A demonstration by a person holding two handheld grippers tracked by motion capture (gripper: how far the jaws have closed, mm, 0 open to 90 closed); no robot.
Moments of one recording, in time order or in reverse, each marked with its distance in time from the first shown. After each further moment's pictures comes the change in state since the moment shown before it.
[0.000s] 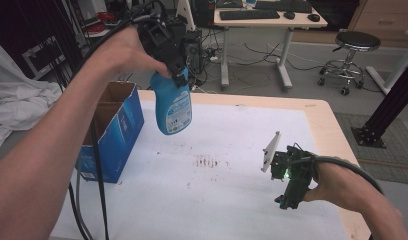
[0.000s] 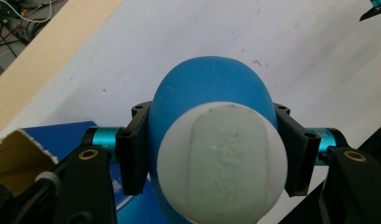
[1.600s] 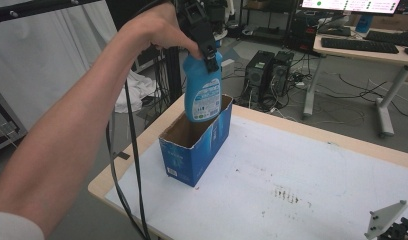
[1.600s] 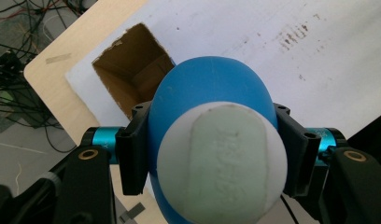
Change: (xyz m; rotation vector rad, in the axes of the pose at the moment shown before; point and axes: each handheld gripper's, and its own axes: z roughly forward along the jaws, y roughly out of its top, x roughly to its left) left arm 0.092 -0.109 -0.093 0.004 0.073 -0.088; right arm 0.003 -0.003 0.010 -0.005 -0.001 0.016
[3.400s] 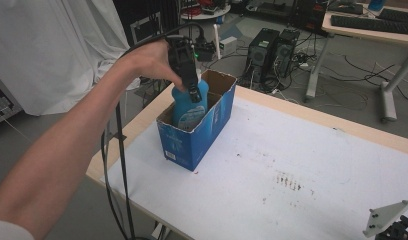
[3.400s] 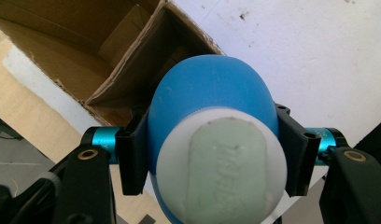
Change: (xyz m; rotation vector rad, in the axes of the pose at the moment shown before) left arm 0.017 -0.056 0.122 0.102 -0.075 0.169; right arm 0.004 0.003 0.020 0.032 0.027 0.003
